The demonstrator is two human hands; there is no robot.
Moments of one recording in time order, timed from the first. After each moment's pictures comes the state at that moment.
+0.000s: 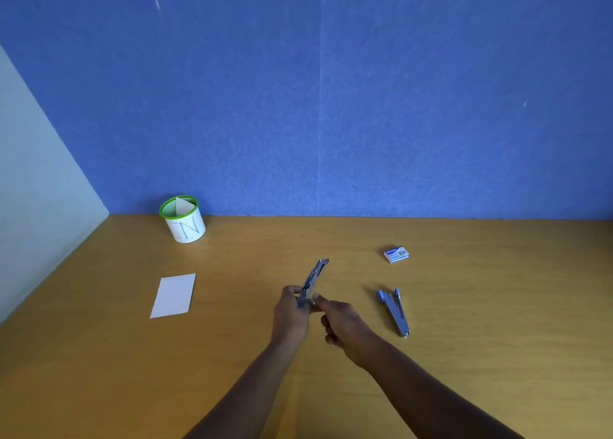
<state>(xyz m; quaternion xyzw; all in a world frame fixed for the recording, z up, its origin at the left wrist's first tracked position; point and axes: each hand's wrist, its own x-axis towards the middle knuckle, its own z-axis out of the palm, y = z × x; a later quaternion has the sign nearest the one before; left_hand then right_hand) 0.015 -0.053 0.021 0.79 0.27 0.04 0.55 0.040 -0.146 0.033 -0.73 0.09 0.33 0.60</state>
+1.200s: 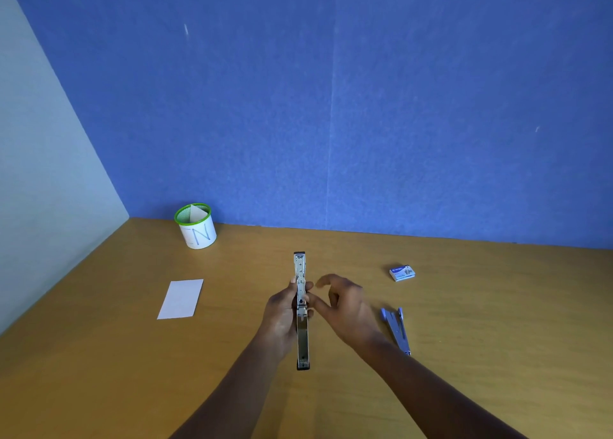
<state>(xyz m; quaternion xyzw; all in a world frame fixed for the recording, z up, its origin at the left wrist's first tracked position) 0.013 -0.050 0.059 0.46 0.26 0.06 0.85 0.052 -0.162 0.075 -0.86 -0.26 0.00 0.44</state>
